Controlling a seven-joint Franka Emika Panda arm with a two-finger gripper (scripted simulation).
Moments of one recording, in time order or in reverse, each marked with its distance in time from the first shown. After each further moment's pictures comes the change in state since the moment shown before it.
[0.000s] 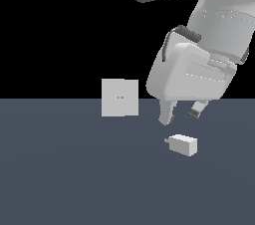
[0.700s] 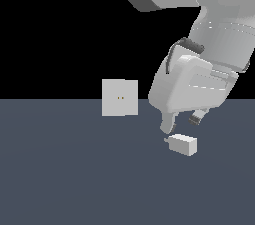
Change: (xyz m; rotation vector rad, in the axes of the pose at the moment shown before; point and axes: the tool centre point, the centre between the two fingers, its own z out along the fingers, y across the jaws) arm -0.007 0.002 0.013 0.003 0.007 -0.013
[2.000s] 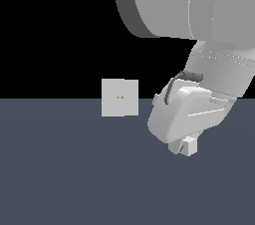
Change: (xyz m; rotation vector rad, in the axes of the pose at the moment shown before) arm -0.014 -0.002 0.036 0.001 -0.001 -0.001
